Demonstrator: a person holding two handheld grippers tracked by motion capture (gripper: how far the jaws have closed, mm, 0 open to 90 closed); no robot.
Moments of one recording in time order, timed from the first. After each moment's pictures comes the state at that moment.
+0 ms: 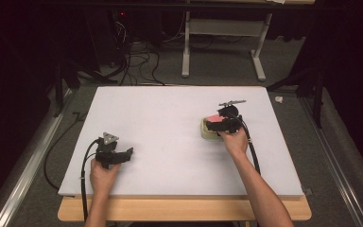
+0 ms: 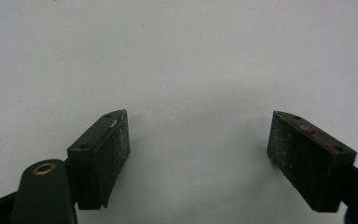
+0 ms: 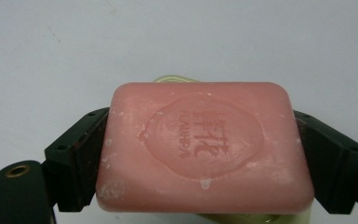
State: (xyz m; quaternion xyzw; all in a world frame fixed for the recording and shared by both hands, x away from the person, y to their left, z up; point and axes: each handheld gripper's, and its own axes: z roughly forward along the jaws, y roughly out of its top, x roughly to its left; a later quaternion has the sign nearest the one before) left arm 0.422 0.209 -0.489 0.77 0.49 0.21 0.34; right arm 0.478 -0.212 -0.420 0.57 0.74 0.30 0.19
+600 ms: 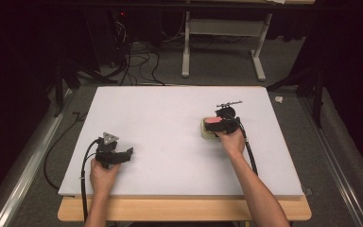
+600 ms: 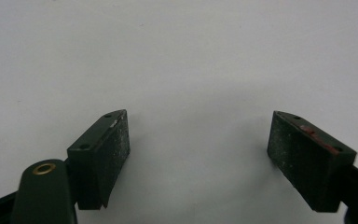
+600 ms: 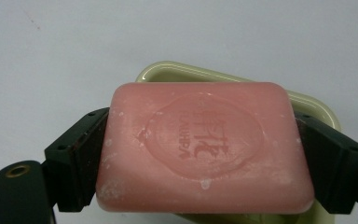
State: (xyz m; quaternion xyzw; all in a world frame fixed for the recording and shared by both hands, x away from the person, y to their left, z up) left arm 0.422 0.209 -0.489 0.77 0.49 0.21 0.34; right arm 0.488 -0.207 -0.434 0.59 0.74 0.28 0.18
